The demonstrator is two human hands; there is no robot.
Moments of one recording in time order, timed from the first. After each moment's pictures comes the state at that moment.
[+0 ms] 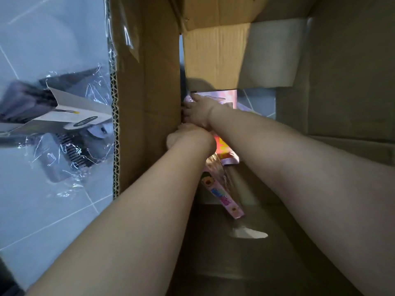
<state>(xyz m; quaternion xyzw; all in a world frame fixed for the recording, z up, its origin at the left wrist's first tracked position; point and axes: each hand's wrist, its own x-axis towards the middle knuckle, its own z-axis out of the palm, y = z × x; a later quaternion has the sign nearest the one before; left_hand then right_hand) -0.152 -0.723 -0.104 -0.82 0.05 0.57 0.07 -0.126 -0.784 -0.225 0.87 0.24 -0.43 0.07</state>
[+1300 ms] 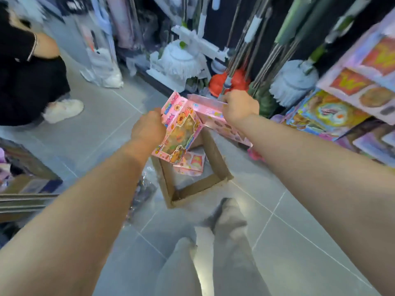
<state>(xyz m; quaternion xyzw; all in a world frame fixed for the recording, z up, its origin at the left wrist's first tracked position) -0.186 -0.676 0.466 -0.91 0.32 0.21 -0.13 -0.316 -0.835 0.487 0.88 -0.44 -0.06 -0.14</state>
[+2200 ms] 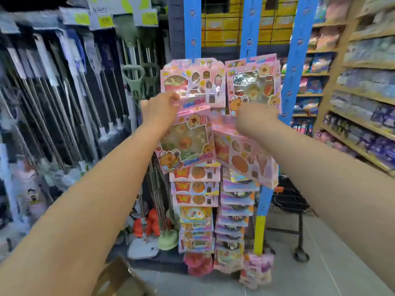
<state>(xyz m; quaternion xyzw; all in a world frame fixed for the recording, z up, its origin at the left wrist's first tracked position) -0.469 -0.864 0.881 -0.69 0.61 -0.09 -0.38 -0.671 -0.860 0.891 0.73 -0.66 0.12 0.11</state>
